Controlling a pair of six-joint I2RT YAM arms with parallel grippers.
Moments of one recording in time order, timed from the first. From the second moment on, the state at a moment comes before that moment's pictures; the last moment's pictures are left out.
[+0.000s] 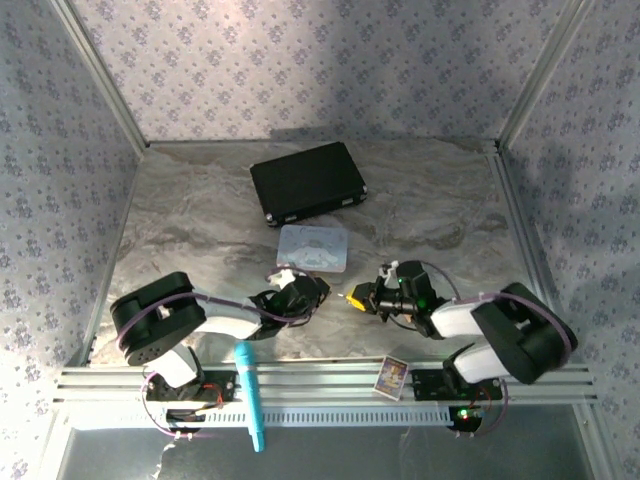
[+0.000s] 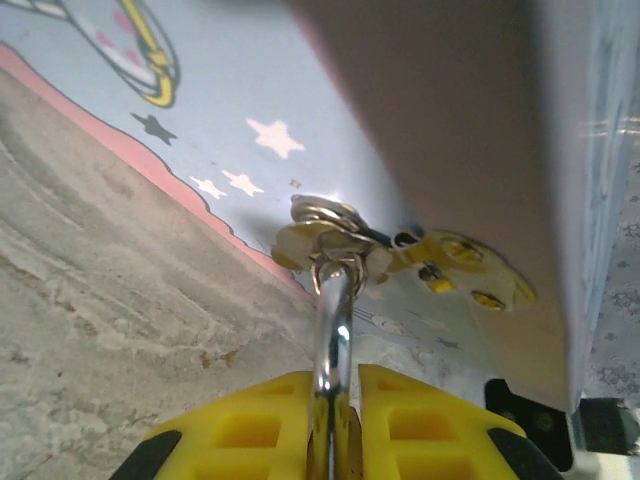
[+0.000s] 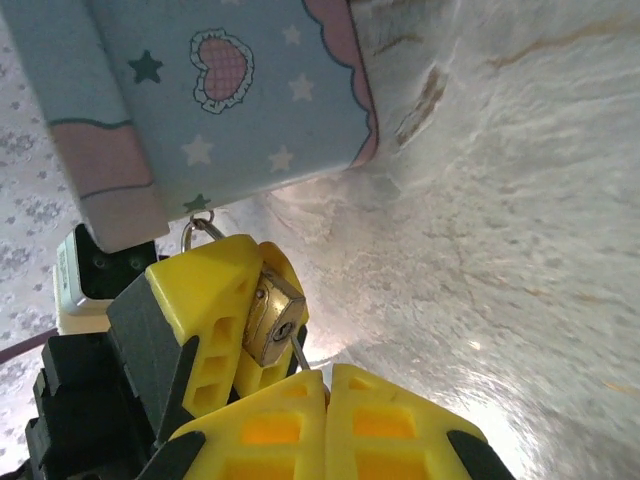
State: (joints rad) left arm -1.09 1.60 0.51 0.45 -0.31 -1.67; right arm 0.56 1.44 0.19 0.72 -0.59 1.38
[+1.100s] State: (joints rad) left arm -1.07 1.60 0.50 0.51 -0.34 -1.86; right arm 0.56 1.44 0.19 0.82 -0.61 1.42
